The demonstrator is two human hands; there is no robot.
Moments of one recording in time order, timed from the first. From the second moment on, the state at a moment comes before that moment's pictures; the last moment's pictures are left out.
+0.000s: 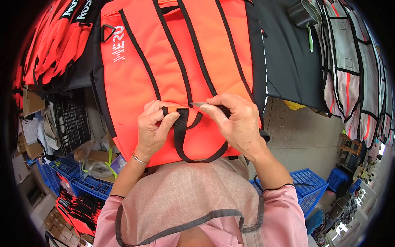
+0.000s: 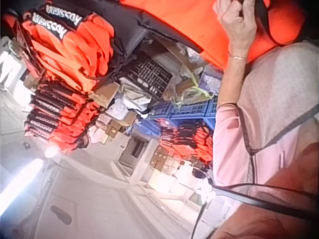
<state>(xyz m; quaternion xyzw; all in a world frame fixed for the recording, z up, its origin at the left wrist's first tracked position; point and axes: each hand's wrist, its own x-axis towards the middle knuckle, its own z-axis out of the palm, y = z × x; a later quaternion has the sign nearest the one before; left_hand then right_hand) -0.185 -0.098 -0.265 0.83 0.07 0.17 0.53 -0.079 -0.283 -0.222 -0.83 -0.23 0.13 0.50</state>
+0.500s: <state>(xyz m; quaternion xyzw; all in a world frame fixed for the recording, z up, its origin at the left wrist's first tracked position) -0.188 -0.098 -0.267 0.82 0.07 0.17 0.53 -0.081 -0.290 -0.216 -0.82 -0.23 0.16 0.50</state>
